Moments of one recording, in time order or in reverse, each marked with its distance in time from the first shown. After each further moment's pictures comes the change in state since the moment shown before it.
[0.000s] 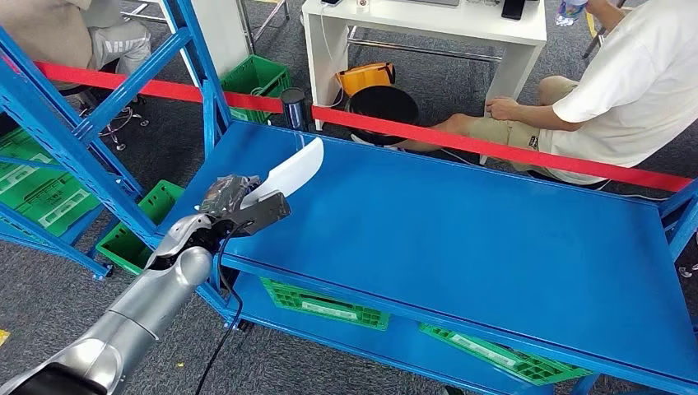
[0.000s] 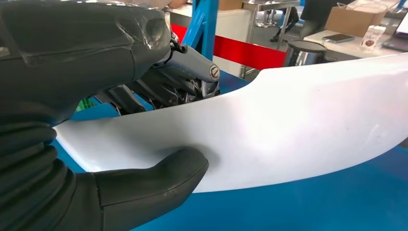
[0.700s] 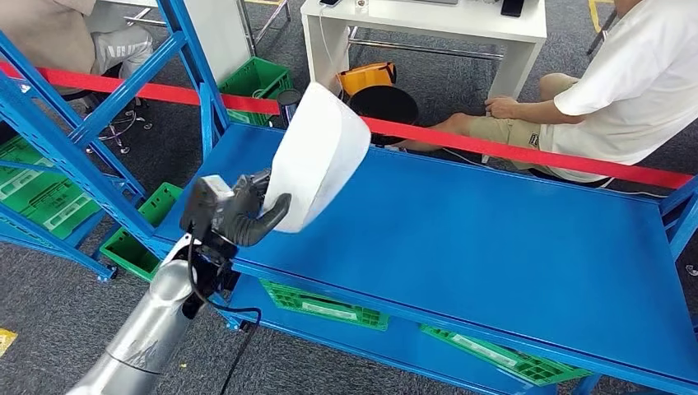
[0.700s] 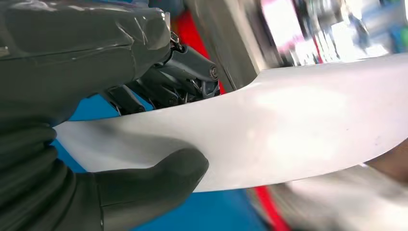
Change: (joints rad) left arm 0.205 -0.053 0.074 -0.386 0.903 -0.261 -0.222; right arm 0.041 -0.009 0.000 0.001 -0.027 0.000 -0.032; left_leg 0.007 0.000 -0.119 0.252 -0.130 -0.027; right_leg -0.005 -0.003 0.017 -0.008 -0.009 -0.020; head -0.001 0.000
